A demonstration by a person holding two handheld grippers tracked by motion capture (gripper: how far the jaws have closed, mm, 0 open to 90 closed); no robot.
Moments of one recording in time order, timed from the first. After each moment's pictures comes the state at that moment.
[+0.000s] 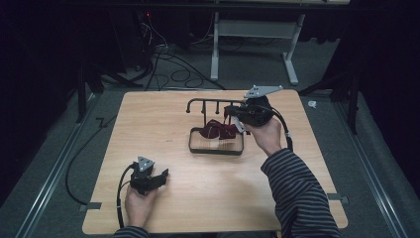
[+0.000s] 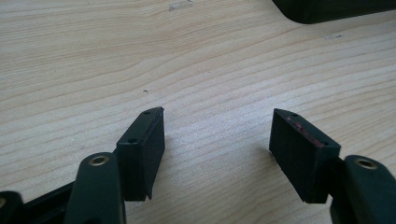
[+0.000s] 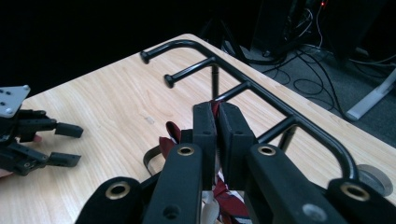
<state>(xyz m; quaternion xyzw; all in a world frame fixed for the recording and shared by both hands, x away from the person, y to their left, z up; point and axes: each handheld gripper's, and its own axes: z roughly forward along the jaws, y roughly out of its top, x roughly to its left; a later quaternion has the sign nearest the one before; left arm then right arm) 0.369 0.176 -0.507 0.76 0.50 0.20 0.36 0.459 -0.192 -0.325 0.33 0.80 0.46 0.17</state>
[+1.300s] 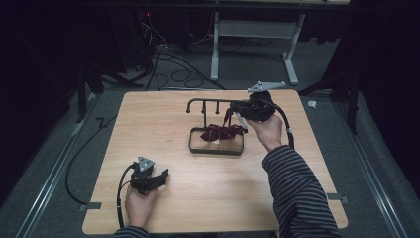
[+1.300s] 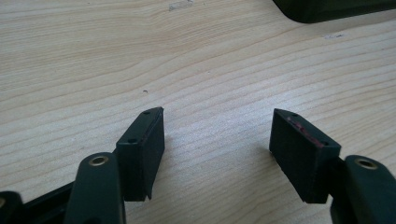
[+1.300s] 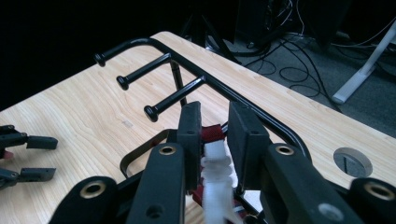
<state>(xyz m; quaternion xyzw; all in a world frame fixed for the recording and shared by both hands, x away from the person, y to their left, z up) 0.369 0.175 -0.507 0.76 0.50 0.21 0.36 0.475 -0.202 -0.330 0.37 0.79 0.46 0.18</state>
